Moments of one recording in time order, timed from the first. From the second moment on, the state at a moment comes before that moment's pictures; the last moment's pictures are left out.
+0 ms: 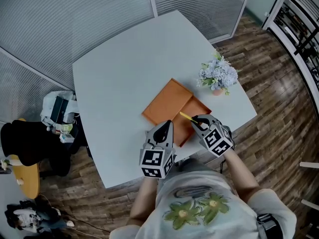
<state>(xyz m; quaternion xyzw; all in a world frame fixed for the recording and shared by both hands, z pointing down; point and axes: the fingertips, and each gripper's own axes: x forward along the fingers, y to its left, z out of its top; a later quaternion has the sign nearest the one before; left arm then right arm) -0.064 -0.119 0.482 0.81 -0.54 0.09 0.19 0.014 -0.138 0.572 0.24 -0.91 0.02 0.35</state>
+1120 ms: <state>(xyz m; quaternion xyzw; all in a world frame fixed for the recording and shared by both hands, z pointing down) -0.064 -0.130 0.497 0.81 -0.55 0.10 0.20 0.001 -0.137 0.644 0.13 -0.89 -0.01 0.45</state>
